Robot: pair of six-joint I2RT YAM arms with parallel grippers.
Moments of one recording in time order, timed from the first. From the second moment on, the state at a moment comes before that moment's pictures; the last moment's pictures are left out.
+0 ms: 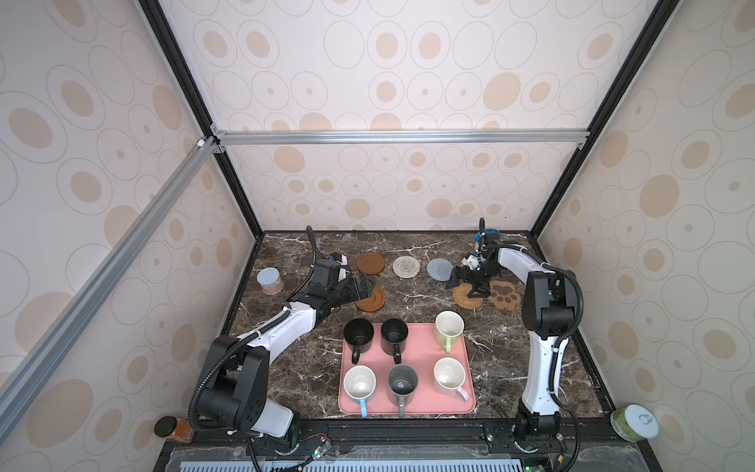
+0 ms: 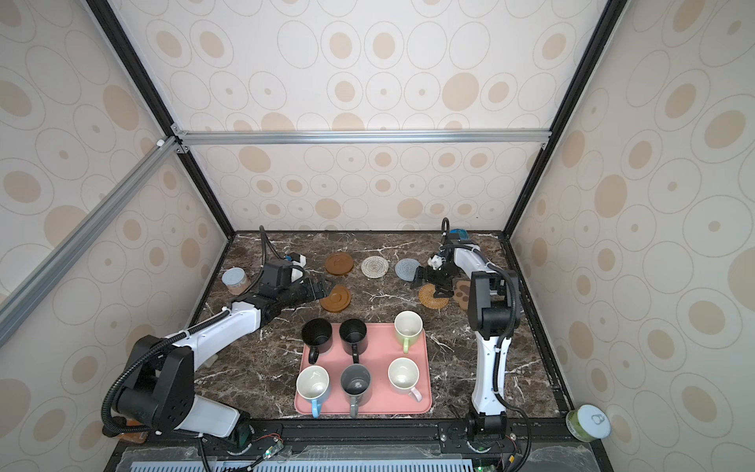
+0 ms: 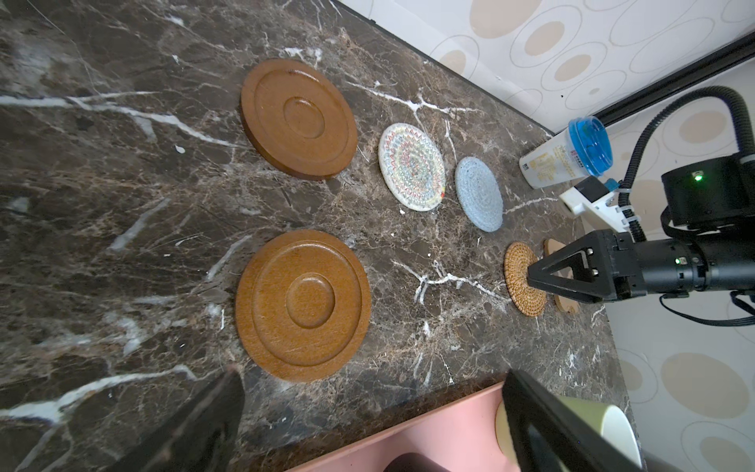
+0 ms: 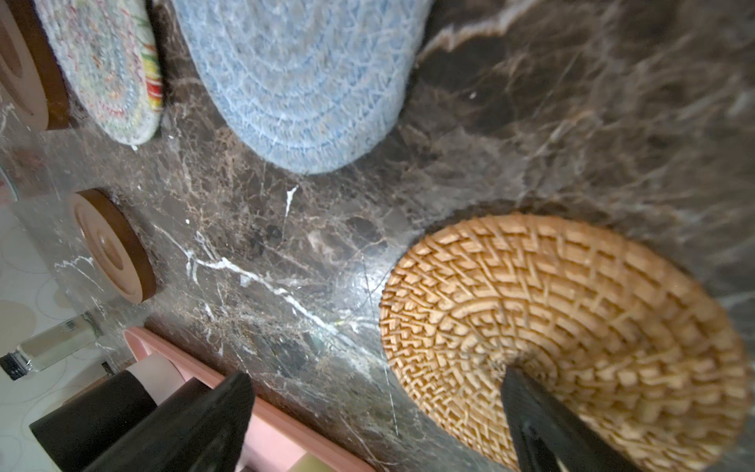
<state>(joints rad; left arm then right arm) -0.32 1.47 0.88 -0.06 0.25 -0.58 0.06 2.19 1.72 -1.01 -0.50 0.17</state>
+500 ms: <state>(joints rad) -0.32 1.47 0.88 -0.05 0.24 -0.59 0.18 2.19 1.69 -1.00 -0.63 0.17</state>
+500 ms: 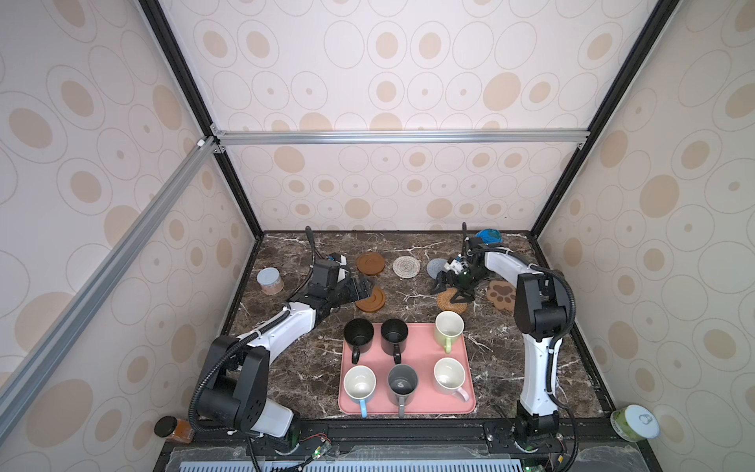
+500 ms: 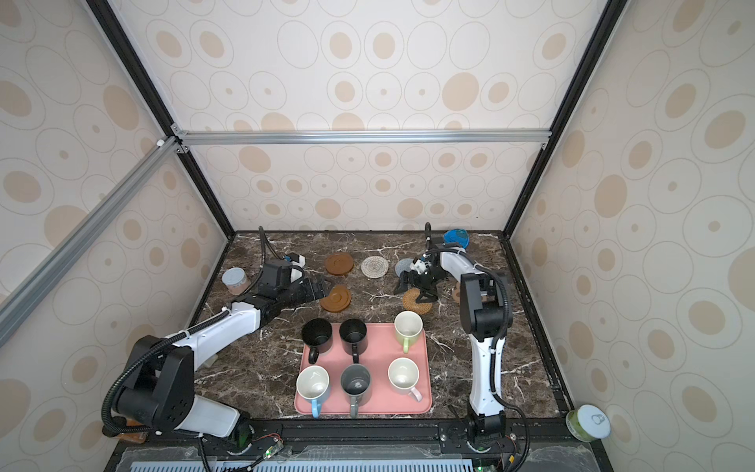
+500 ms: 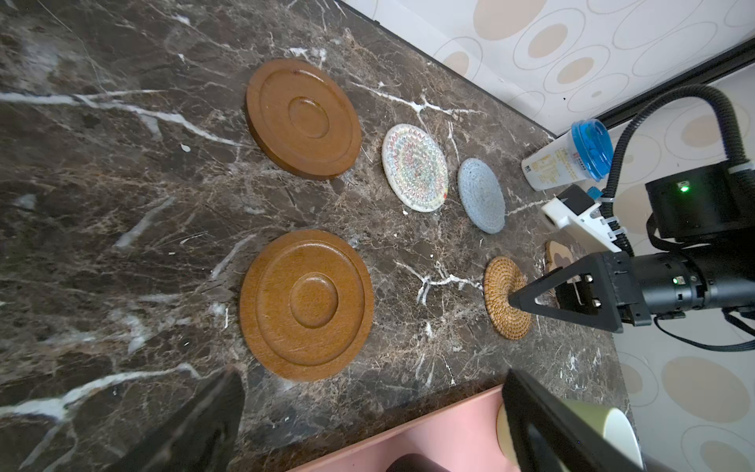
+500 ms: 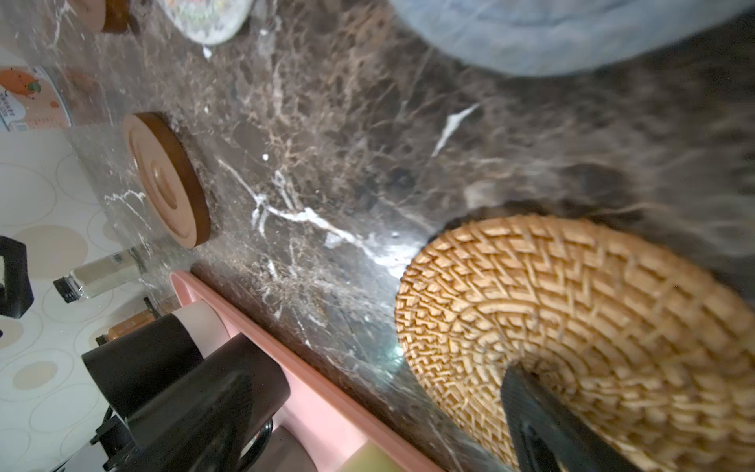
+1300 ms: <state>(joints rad) -0.31 1.43 0.84 -0.05 0.24 -0.59 0.28 2.34 1.89 -1.01 -0.79 0.30</state>
